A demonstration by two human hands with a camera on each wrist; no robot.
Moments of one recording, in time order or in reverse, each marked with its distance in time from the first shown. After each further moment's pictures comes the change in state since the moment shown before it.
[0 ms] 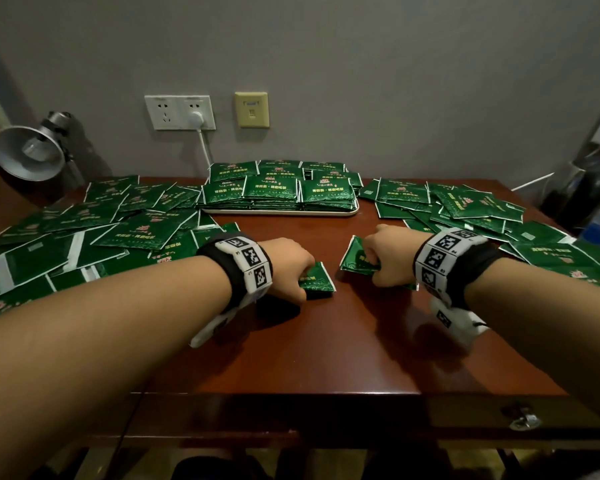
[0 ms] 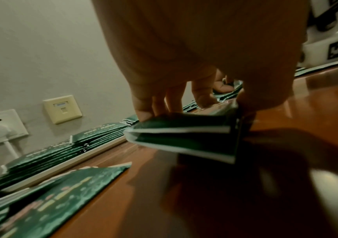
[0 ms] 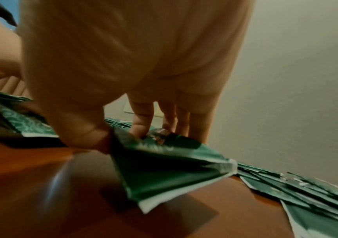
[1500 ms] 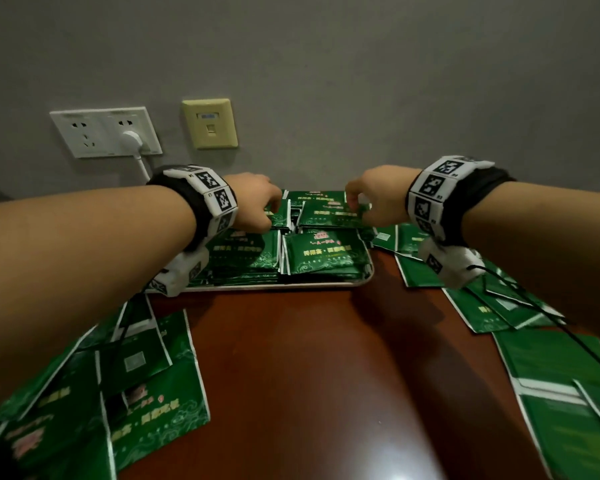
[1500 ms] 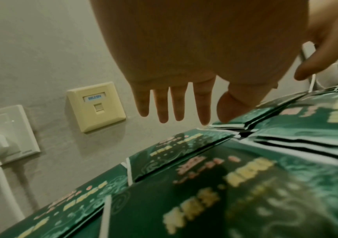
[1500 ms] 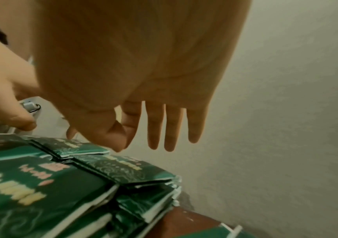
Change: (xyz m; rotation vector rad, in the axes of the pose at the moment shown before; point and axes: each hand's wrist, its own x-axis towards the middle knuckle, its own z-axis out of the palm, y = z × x) left_hand 0.198 -0.195 -0.078 0.010 0.103 -0.211; right_hand 0.223 0.104 -0.080 0.056 0.126 -0.008
